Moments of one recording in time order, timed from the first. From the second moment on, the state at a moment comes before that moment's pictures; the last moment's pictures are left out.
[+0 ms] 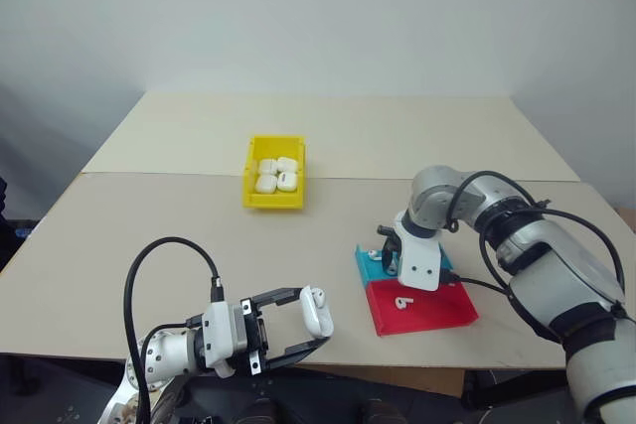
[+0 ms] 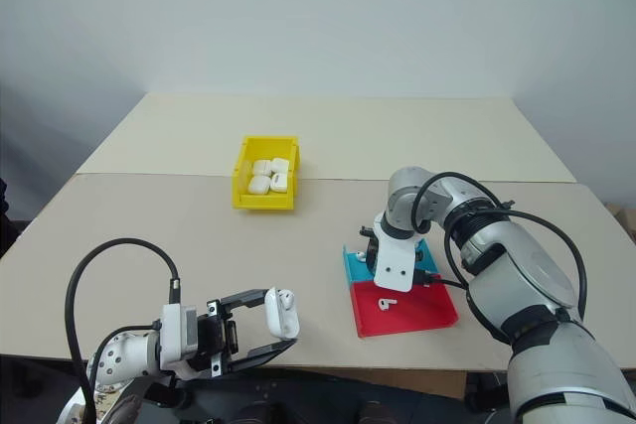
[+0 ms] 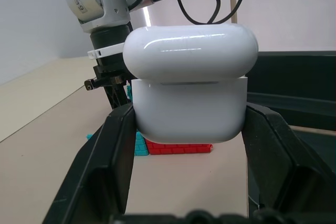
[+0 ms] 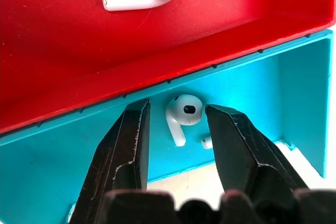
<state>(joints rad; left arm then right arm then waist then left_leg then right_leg) 0.16 0.52 -0.11 -0.46 -0.41 -0.17 -1.00 -1.24 -0.59 0.81 0.91 -0.44 -1.21 1.44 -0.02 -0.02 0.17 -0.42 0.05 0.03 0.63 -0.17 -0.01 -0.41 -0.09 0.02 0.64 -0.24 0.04</state>
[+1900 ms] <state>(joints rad) -0.26 0.37 -0.11 -0.34 -0.60 0.00 -0.99 -0.63 -0.87 -0.19 -0.49 1.39 0.77 0.76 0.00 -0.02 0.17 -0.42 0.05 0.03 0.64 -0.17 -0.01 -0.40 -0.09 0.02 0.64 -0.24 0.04</state>
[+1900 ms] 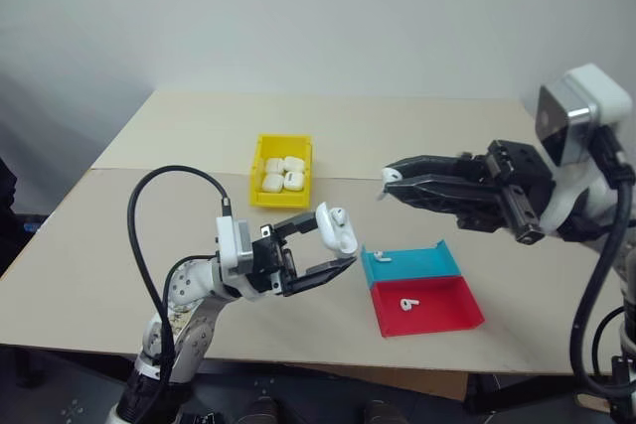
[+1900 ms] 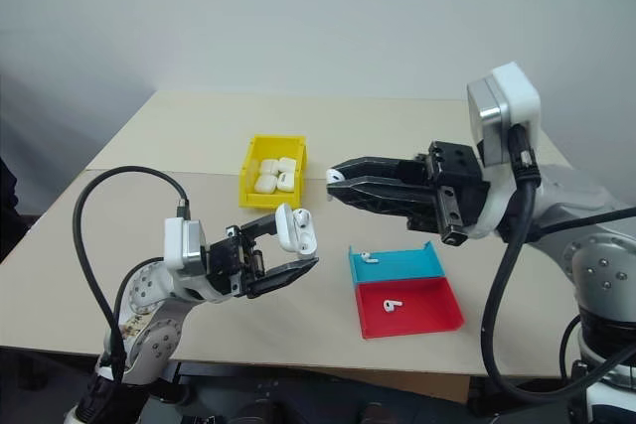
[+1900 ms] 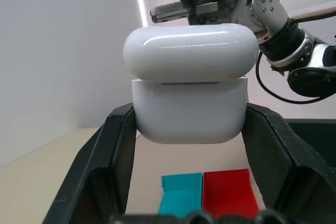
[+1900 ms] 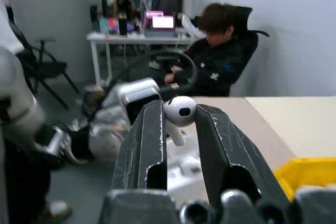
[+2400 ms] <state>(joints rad) -0.30 0.35 -0.11 -0.33 -0.60 0.00 -1.01 -0.62 -0.84 -0.13 -0.53 1.43 0.88 0.68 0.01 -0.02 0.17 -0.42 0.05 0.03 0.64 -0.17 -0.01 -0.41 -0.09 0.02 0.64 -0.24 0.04</state>
